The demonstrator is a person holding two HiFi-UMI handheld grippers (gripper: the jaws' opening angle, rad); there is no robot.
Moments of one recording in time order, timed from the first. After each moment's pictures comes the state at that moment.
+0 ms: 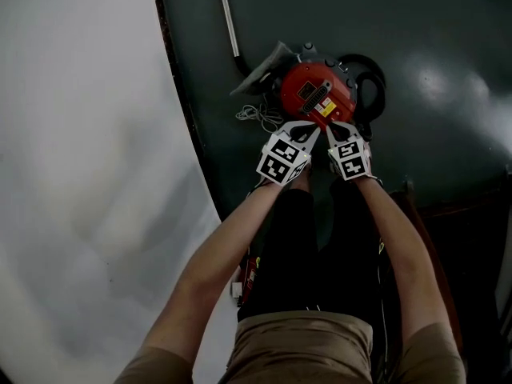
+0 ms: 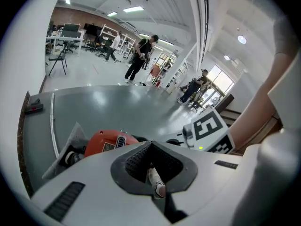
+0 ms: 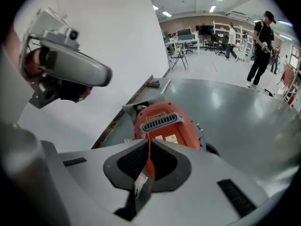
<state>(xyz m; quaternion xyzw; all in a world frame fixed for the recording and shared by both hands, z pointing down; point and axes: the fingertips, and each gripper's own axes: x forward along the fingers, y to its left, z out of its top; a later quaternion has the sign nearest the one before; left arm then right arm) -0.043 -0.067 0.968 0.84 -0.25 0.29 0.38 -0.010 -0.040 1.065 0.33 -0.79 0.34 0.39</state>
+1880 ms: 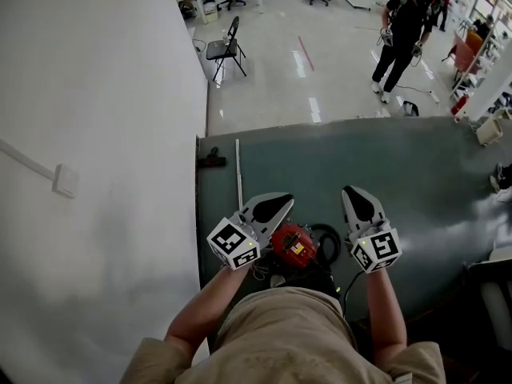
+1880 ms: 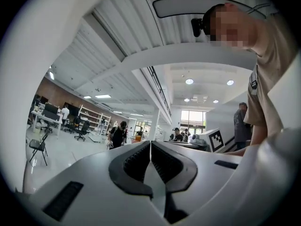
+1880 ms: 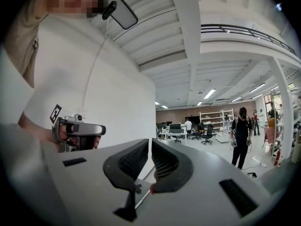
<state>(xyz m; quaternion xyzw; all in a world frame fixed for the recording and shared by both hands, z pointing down) -0.083 -0.143 0.298 0.96 -0.26 -0.08 0.09 0.045 -0.160 0.321 0.48 -0.88 0.02 0.01</state>
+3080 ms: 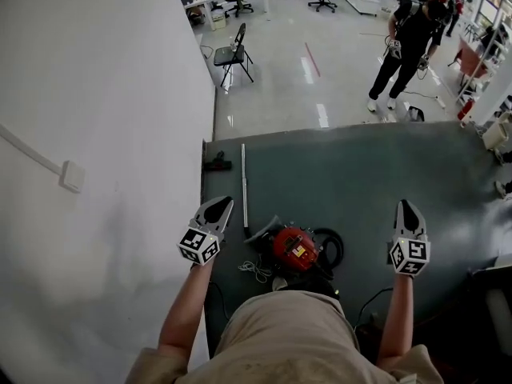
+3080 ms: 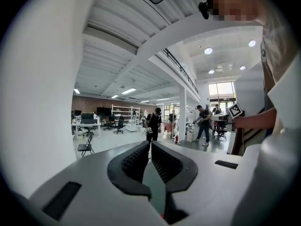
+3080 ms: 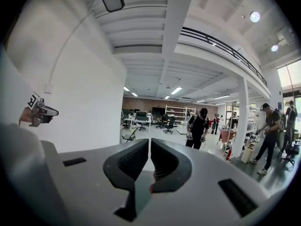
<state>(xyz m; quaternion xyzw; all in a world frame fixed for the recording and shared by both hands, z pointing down) -0.229 -0.159 0.397 0.89 -0.44 0.06 0.05 0.257 -0.135 0.385 0.66 -0.74 0.03 0.10</state>
